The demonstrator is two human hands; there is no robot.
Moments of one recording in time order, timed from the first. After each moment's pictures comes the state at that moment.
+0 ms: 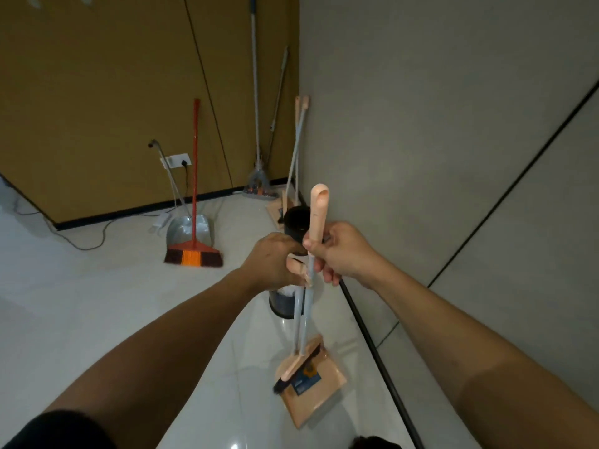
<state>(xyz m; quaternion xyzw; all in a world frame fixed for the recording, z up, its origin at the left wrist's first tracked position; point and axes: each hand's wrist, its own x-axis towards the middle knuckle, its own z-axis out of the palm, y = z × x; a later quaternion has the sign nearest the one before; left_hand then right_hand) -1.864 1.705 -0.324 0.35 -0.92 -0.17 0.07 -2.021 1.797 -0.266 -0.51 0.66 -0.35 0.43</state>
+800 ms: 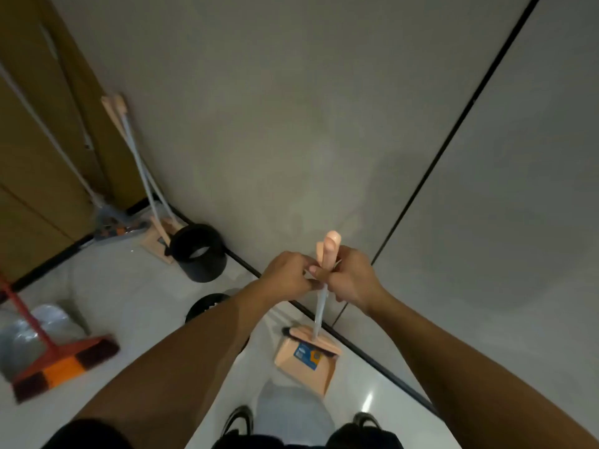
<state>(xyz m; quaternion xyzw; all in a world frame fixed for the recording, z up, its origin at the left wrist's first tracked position) -2.092 1.623 -0.404 0.13 -0.93 -0.33 -0.09 -2.153 1.770 -0.366 -0.19 0.87 -0.38 0.24</state>
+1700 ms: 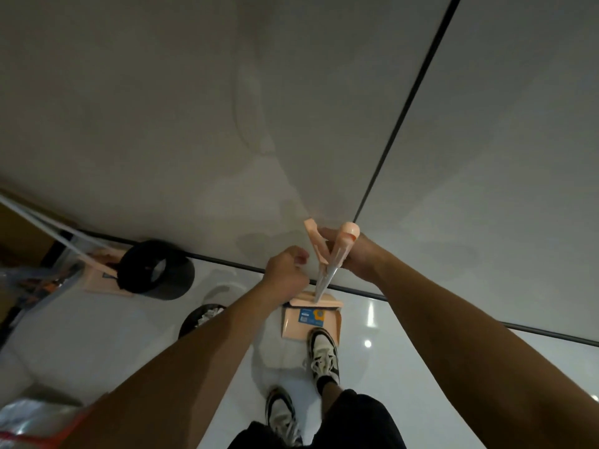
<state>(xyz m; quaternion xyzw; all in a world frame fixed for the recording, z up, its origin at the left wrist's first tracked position) -2.149 1.623 -0.477 0.19 -0.84 -0.45 -0.22 -2.218 1.781 -0.461 0.14 0.69 -0.60 0.38</state>
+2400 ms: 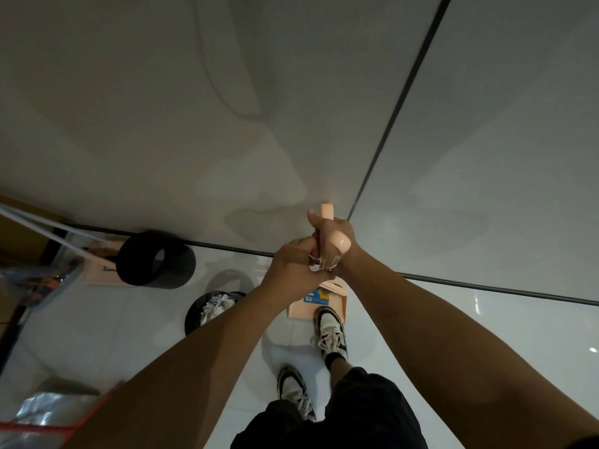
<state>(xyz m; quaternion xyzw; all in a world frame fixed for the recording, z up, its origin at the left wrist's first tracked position) -2.148 1.633 -0.500 0.02 -0.91 -0.39 -0.15 -2.215 1.737 -0.516 0.33 0.63 -0.66 0.24</state>
